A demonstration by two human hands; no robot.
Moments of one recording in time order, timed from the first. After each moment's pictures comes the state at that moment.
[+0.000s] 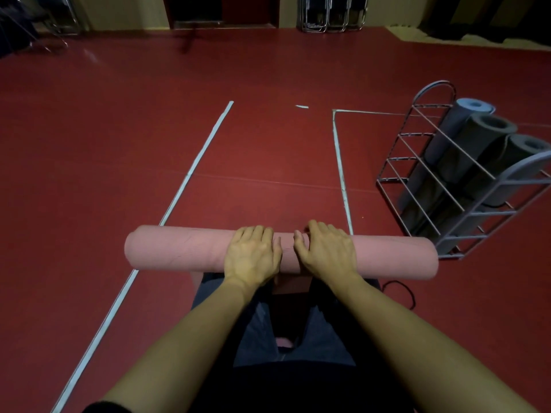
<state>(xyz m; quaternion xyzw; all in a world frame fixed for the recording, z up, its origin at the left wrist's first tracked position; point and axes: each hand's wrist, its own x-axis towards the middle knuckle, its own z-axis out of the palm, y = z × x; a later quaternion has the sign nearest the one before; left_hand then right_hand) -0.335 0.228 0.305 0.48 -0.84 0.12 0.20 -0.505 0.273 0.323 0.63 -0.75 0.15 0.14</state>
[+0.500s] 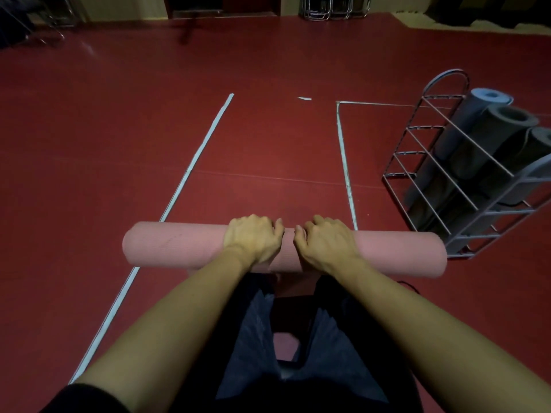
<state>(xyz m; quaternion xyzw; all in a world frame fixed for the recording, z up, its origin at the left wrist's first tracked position) -0.356 0.165 0.338 0.52 -0.85 0.00 0.03 -0.516 0.229 0.329 0.69 -0.72 0.07 0.09</state>
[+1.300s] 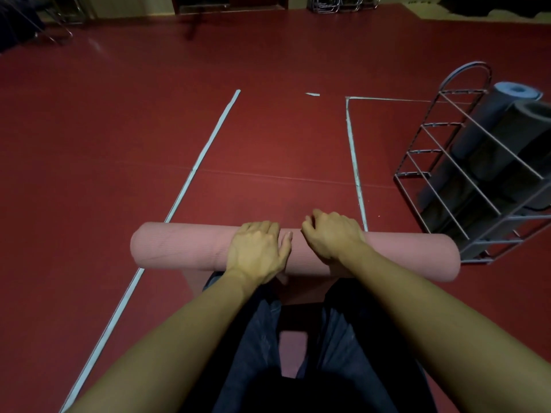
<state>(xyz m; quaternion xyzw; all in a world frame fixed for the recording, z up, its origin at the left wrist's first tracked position) -0.346 0.162 0.301 0.48 -0.87 0.07 0.13 -0.525 0.181 0.335 0.64 -0.77 0.07 -0.05</state>
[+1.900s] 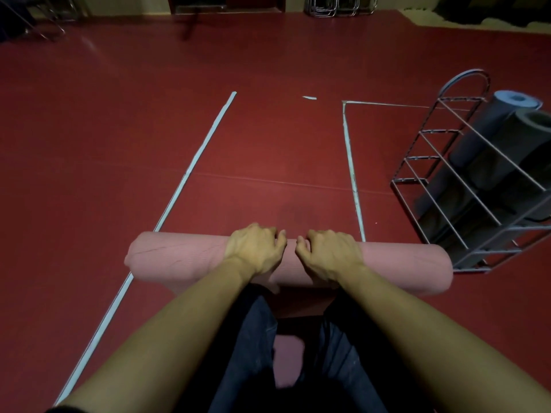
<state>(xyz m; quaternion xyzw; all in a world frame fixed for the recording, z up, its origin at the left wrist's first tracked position) -0.367 0.112 0.309 0.52 -0.85 -0.07 0.01 -0.537 0.174 0.306 0.70 -0.71 0.05 0.01</state>
